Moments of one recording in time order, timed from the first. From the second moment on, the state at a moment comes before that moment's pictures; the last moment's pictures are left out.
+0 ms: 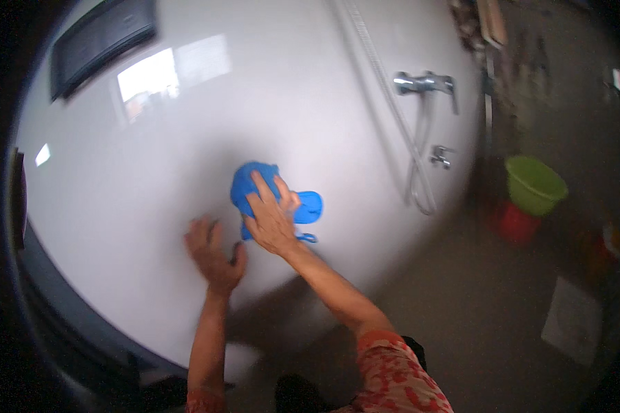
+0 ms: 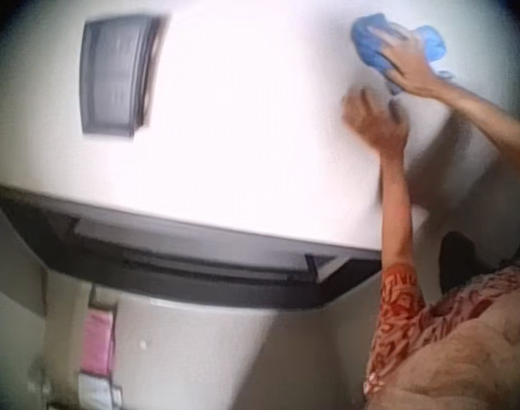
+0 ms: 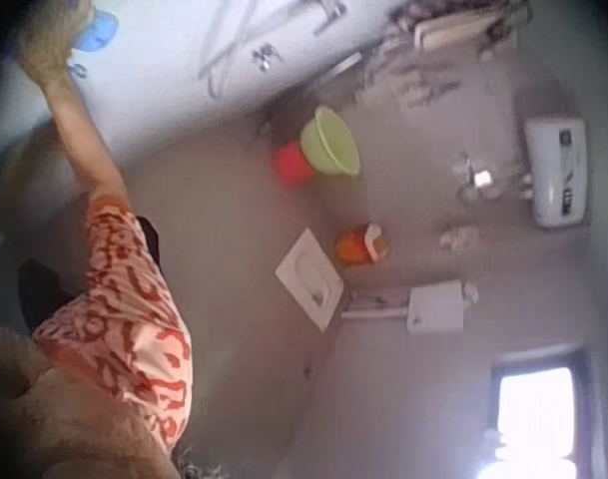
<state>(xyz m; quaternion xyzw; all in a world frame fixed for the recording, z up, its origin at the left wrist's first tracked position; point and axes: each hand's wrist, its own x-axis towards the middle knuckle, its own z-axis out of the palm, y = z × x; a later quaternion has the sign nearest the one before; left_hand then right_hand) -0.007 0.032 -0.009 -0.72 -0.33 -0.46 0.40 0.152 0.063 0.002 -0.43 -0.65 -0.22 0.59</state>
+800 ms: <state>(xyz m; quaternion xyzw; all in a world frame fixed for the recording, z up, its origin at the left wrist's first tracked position) -0.043 0.015 -0.019 -0.68 -0.34 -0.47 0.46 0.142 0.070 0.095 -0.41 -0.60 -0.31 0.61</state>
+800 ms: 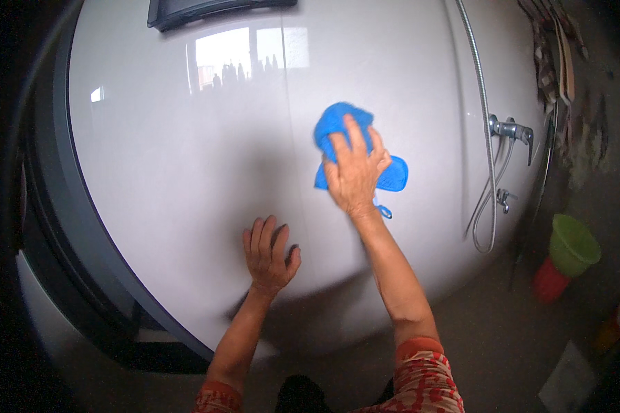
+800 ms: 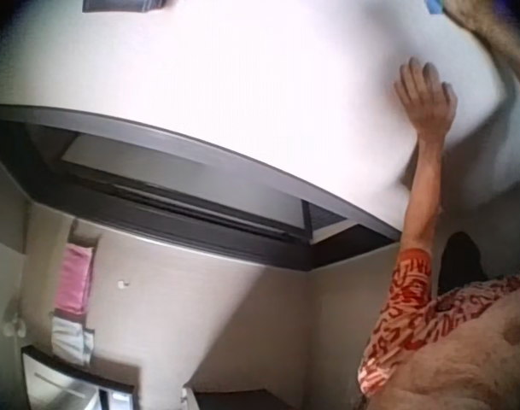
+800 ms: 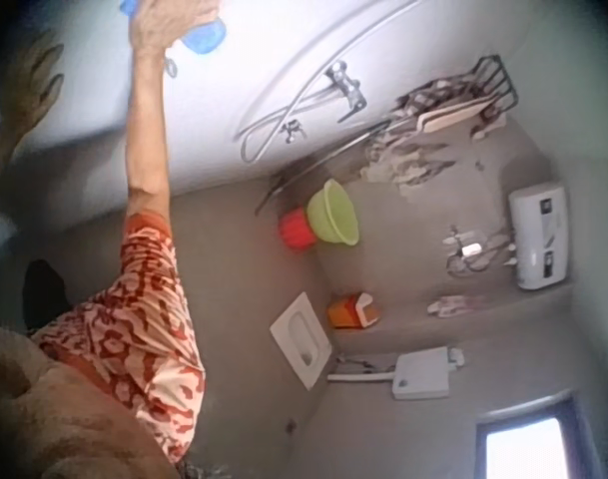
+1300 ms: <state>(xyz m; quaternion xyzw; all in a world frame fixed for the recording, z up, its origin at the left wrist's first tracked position) -0.051 0.028 -0.025 -0.66 -0.29 -0.52 0.45 0.093 0.055 0.110 -0.21 -0.73 -0.42 0.50</state>
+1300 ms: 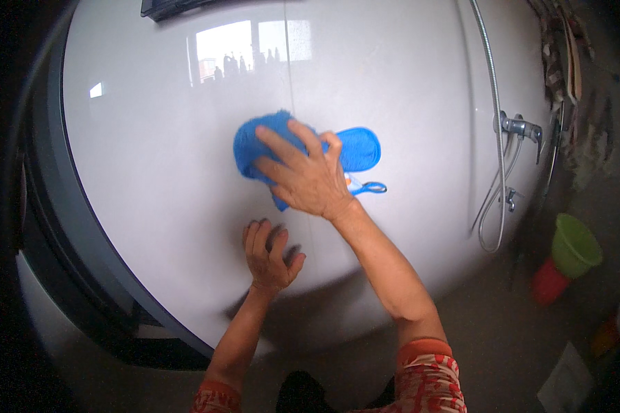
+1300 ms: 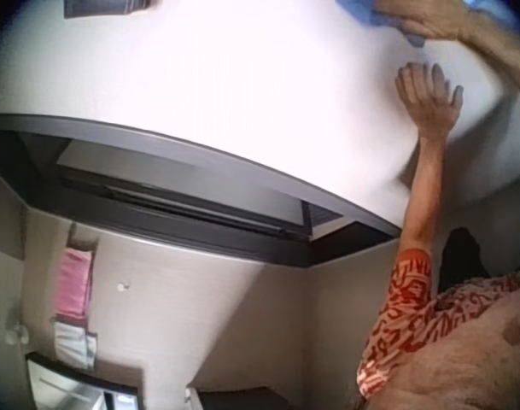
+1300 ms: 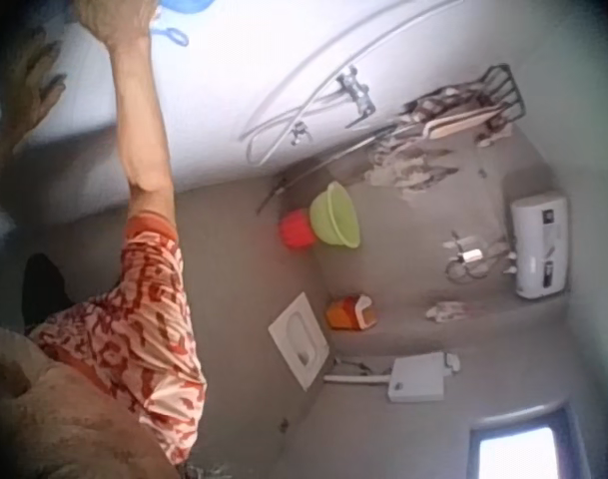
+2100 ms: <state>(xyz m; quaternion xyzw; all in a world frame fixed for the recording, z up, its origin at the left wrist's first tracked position) -0.052 0.017 -0.025 -0.69 -0.37 -0.47 0.40 0.126 0.086 0.080 -0.43 -0.52 -0.35 0.65</state>
